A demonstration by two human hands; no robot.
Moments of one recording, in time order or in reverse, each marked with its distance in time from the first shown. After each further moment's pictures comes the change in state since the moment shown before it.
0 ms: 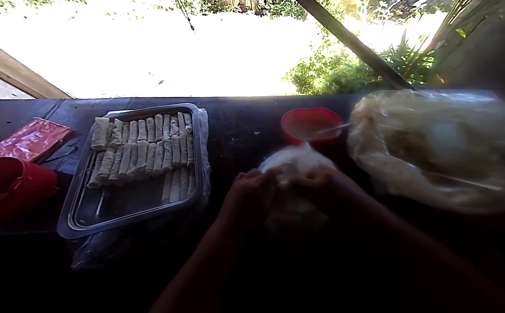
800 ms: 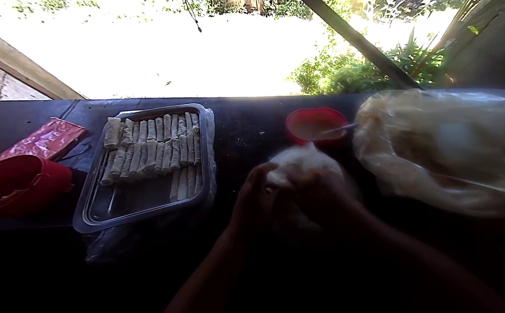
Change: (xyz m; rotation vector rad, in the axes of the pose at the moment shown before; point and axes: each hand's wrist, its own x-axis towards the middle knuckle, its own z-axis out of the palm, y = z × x) left_hand -0.011 0.014 0.009 -0.380 0.168 -0.279; right_hand 0.024 -0.045 -0.009 -0.053 -0.123 0.238
